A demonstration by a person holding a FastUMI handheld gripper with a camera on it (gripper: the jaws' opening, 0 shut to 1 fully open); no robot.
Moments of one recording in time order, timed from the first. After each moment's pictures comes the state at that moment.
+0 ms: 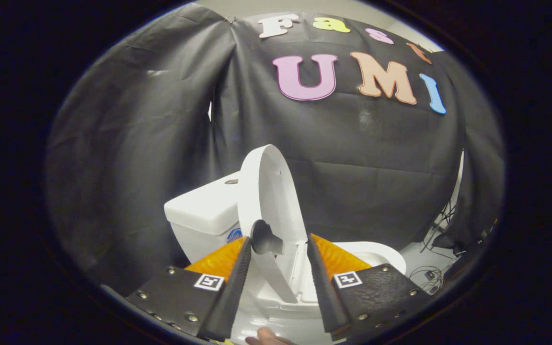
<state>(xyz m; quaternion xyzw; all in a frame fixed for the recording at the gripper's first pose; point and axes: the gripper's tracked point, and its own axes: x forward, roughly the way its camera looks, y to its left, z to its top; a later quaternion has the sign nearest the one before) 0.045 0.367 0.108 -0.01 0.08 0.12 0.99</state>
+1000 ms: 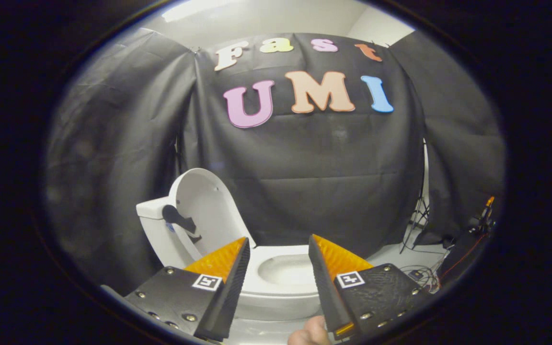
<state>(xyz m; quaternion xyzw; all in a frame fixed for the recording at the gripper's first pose) -0.018 0.126 0.089 0.05 0.01 0.07 1.00</state>
